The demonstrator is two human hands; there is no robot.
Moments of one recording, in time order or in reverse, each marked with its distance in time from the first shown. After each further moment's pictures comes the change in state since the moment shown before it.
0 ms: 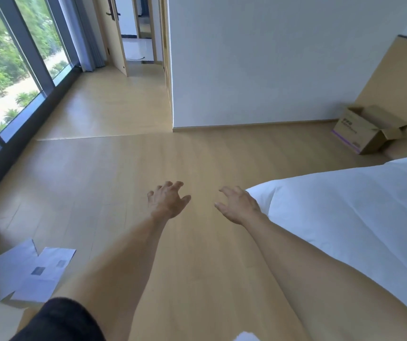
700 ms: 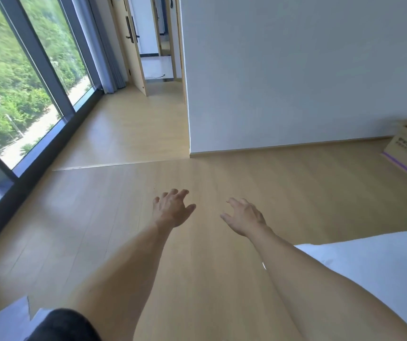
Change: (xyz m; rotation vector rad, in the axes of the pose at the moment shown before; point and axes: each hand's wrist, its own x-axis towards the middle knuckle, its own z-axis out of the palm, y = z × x) left_hand 0.340 0.011 -0.056 0.095 0.024 -0.034; right_hand 0.356 0.003 -0.059 0.078 -0.030 -0.010
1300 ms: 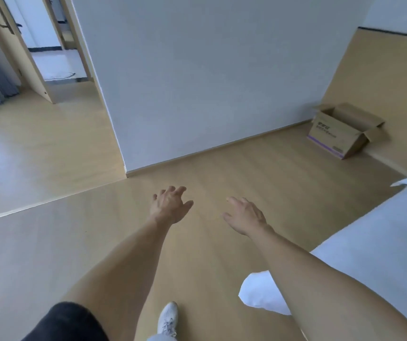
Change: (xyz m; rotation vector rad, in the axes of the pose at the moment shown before) left_hand 0.317 0.136 0.023 -0.007 -0.101 0.344; right_hand 0.214 0.105 -0.079 0.049 0.095 0.346
